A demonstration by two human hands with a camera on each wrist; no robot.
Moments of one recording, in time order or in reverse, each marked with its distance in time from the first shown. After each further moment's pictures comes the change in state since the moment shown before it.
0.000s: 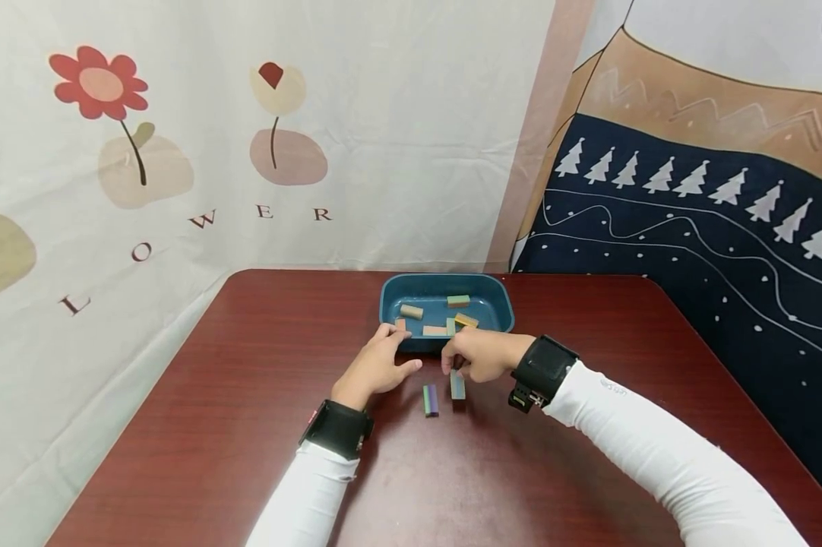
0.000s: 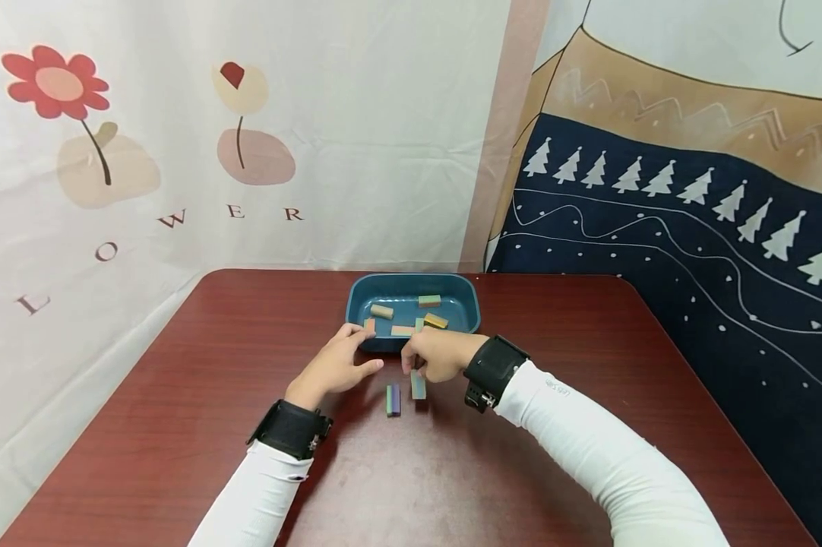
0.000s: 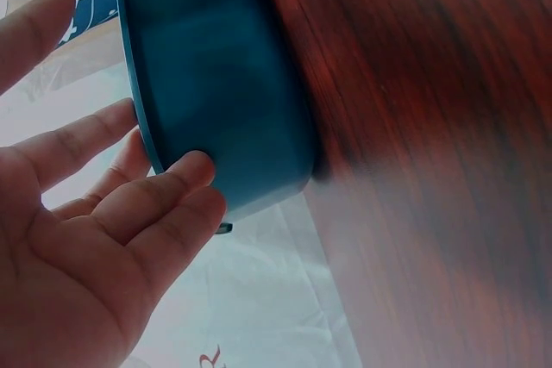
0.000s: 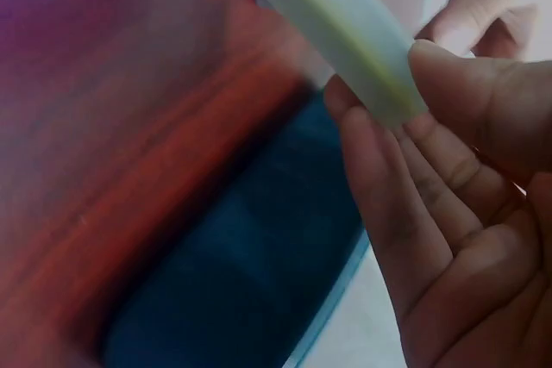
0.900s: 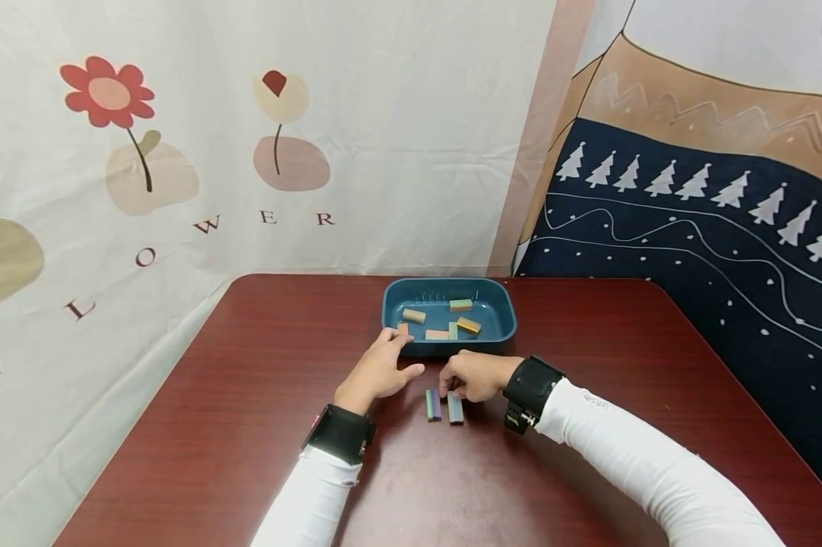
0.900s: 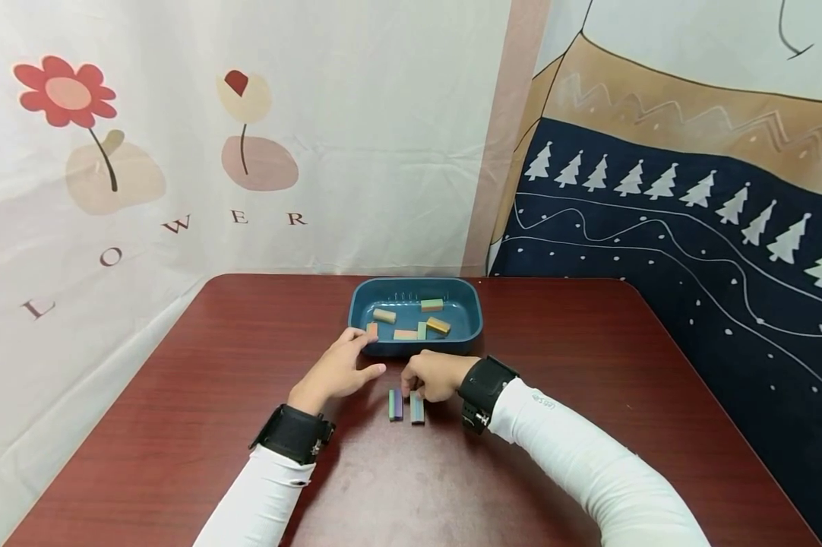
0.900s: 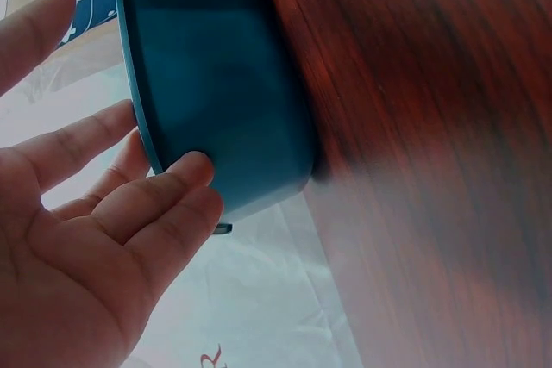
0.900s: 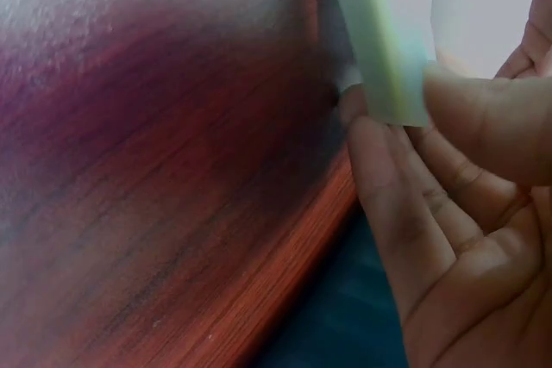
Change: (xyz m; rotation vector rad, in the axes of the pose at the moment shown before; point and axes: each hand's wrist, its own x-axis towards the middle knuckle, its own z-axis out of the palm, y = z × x) left_hand -0.002 0.002 0.001 -0.015 0.009 0.003; right_hand 0.015 0.016 0.035 0.040 -0.041 0.016
